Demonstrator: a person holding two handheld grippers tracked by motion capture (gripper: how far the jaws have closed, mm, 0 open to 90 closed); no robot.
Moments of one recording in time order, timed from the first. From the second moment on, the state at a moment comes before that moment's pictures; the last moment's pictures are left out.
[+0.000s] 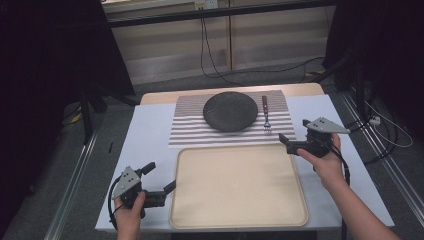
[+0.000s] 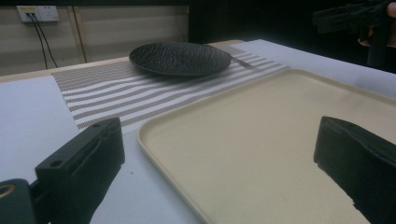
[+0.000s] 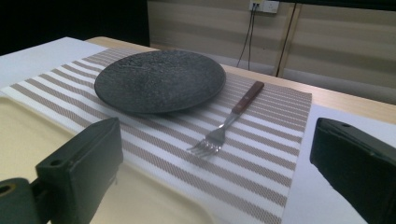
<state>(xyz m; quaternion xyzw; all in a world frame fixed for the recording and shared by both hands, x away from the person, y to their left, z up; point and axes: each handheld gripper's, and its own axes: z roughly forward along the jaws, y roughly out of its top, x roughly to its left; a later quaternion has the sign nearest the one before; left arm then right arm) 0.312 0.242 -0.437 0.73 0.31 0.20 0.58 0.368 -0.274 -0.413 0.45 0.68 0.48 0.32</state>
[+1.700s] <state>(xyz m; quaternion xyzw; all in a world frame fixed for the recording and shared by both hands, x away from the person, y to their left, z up) 0.314 0.242 -0.438 0.73 0.31 0.20 0.57 0.507 -0.259 -0.446 0.53 0.70 0.39 0.29</state>
